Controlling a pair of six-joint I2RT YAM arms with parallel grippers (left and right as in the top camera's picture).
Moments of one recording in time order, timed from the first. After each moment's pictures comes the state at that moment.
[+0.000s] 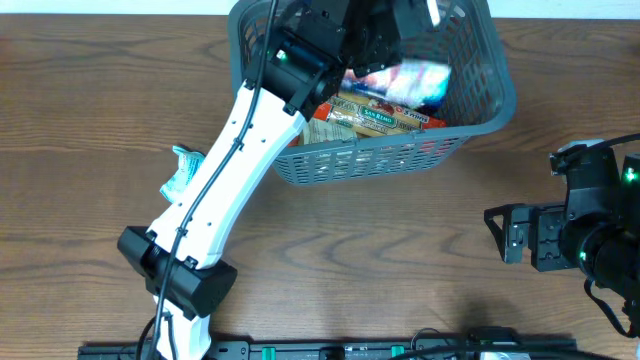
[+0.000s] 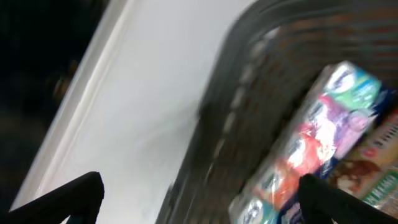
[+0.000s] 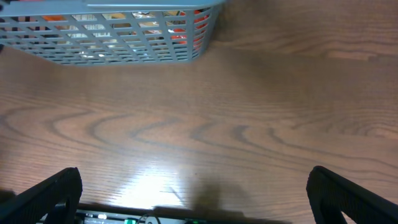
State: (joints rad) left arm -0.62 1.98 2.28 -0.78 -0.13 0.74; right arm 0.00 1.08 1.80 -1.70 -0.06 -0.06
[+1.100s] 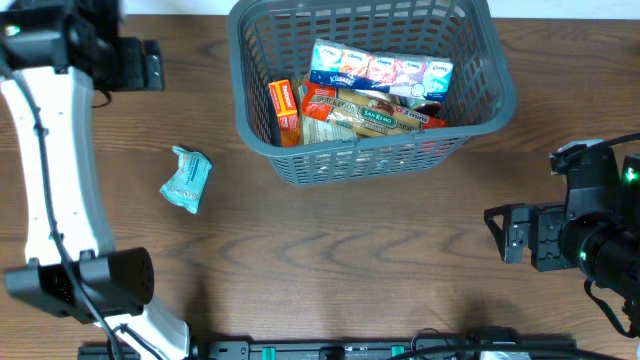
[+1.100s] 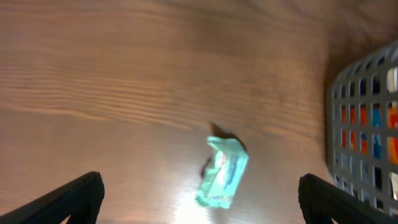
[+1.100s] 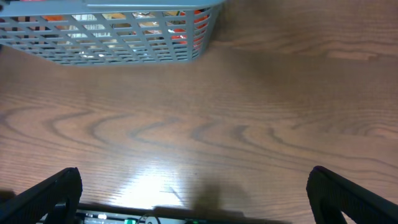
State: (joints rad) left arm 0.13 1.86 2.10 -1.37 0.01 0.08; right arm 0.00 1.08 1.80 -1.70 -0.06 -0.06
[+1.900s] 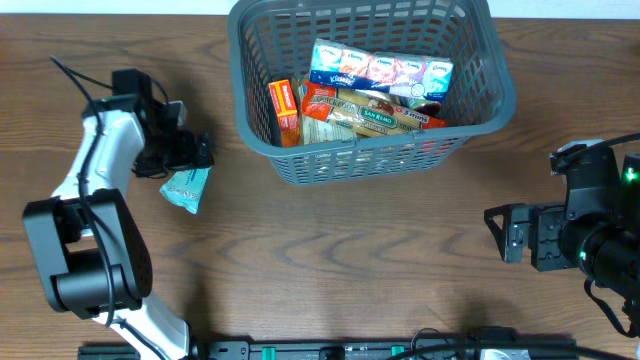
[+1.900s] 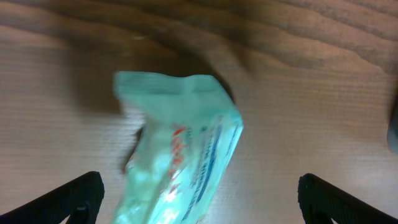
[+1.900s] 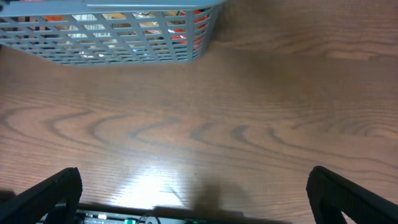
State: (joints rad) left arm 0.14 1.88 1.31 -0.89 0.21 0.06; right arm 0.00 1.08 1.80 -1.70 -0.06 -0.06
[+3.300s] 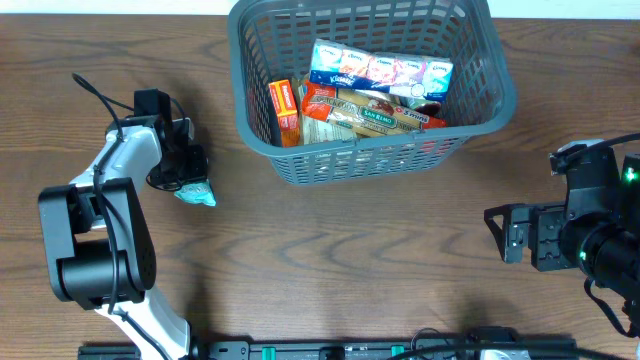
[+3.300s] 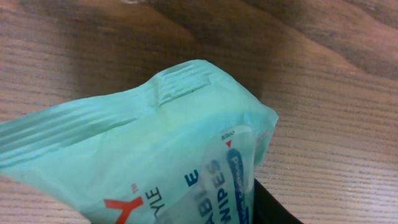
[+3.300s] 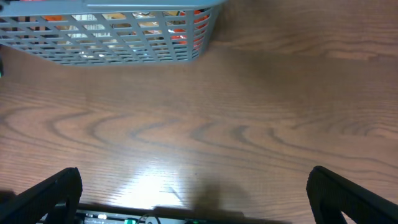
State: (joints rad) left arm 0.12 1.92 1.18 -0.72 0.14 -0.05; right arm 0.00 1.08 1.80 -1.70 -0.06 -0.06
